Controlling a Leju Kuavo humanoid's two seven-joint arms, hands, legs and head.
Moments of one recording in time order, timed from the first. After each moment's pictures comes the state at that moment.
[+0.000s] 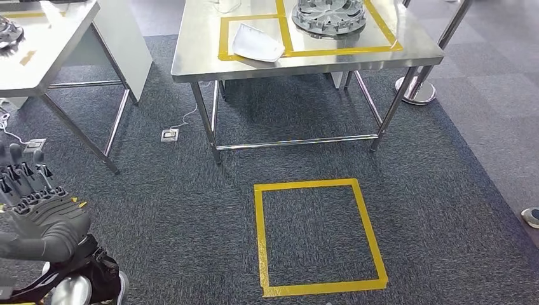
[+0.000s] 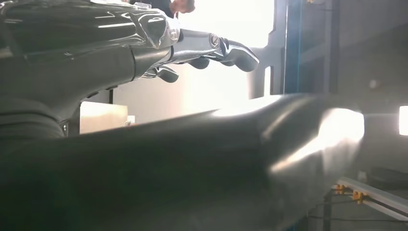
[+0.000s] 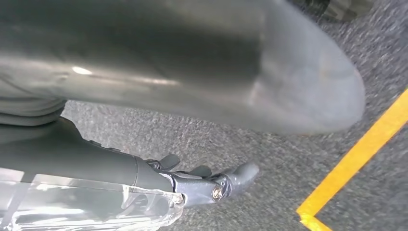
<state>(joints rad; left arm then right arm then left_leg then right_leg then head) -0.10 -0.18 -0.19 -1.76 0.10 0.14 -0.70 -0.05 0.11 -0.39 -0.17 1.07 -0.18 -0.05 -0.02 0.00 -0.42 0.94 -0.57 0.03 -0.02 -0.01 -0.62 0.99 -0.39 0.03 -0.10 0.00</state>
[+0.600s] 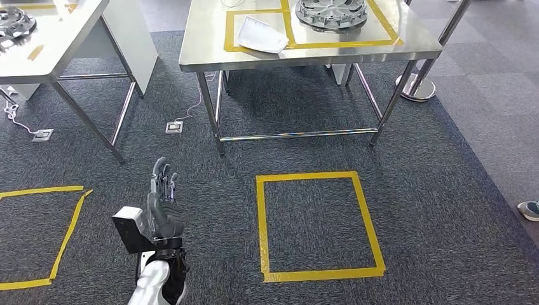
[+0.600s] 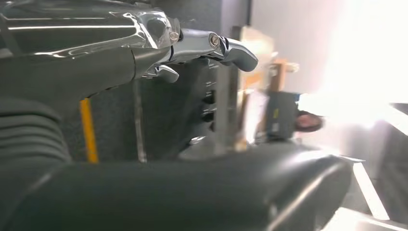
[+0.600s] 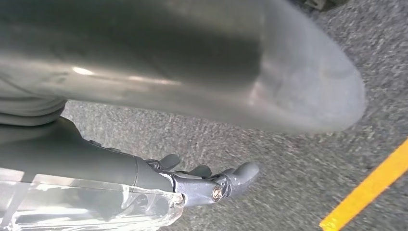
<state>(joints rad) -0.24 -0.23 -0.31 -1.10 0.14 0.13 -0.60 -0.05 0.12 -0.40 -0.17 1.08 -0.19 -0.05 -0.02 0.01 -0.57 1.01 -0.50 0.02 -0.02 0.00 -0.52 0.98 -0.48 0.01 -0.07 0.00</state>
